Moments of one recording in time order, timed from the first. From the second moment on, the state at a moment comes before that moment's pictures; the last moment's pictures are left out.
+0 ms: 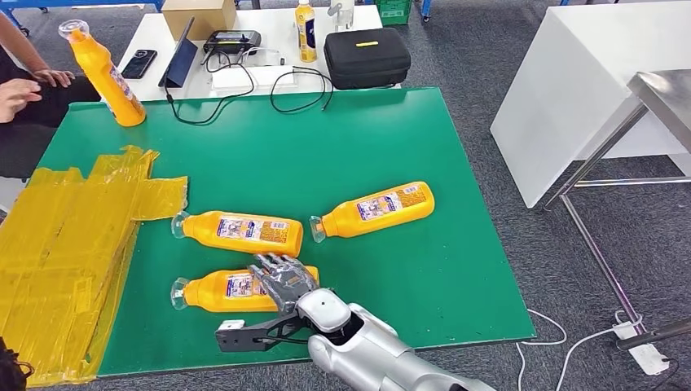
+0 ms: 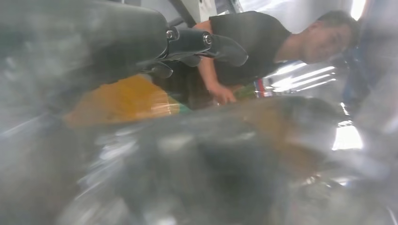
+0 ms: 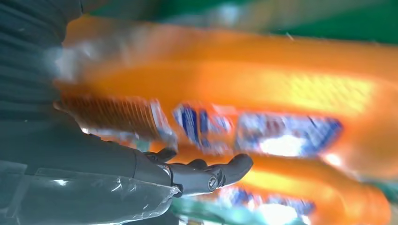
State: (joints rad) left arm -0.02 -0.04 0.79 -1.44 -0.26 0.00 -0.61; right arm -0.53 0.34 0.99 -0.59 0.95 -0.09 0.09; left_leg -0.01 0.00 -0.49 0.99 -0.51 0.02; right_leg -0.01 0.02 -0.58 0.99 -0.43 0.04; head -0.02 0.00
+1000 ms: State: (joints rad) left arm -0.06 -0.04 0.79 -1.40 -0.24 -0.02 -0.58; right arm -0.61 0.36 0.98 -0.49 0.89 0.10 0.06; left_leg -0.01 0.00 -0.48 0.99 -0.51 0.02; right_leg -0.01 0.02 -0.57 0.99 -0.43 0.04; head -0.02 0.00
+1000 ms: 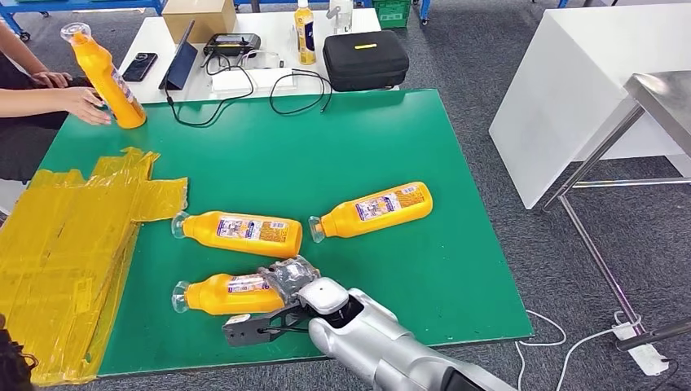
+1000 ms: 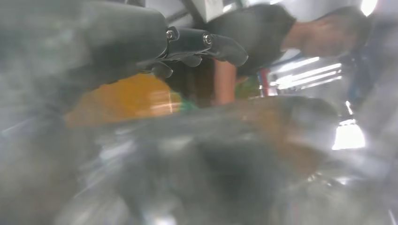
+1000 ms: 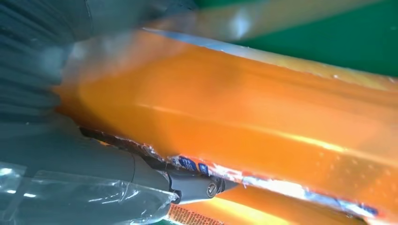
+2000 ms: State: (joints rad) left arm 0.12 -0.17 0.52 -1.65 0.11 -0.27 -0.44; right arm -0.22 0.16 0.62 -1.20 0.43 -0.03 -0.19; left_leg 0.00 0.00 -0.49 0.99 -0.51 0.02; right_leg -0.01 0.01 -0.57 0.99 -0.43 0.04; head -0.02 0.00
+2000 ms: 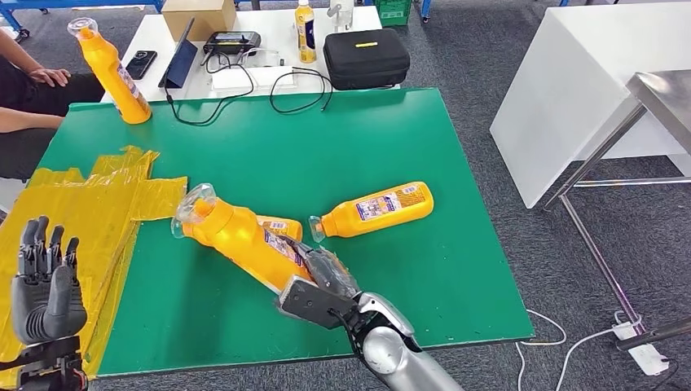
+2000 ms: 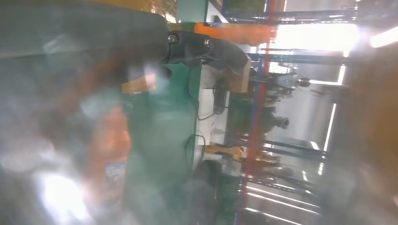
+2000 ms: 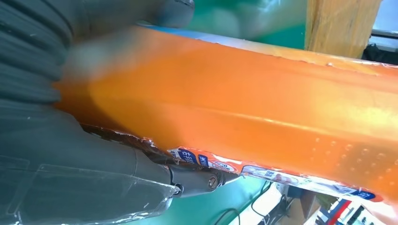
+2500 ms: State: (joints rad) left arm 0.15 -0.28 0.34 -1.66 0.25 -0.34 -0.40; right arm -0.21 0.16 0.58 -1.23 0.39 0.01 -0.24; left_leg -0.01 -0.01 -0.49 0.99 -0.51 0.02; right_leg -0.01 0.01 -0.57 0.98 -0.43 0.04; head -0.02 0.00
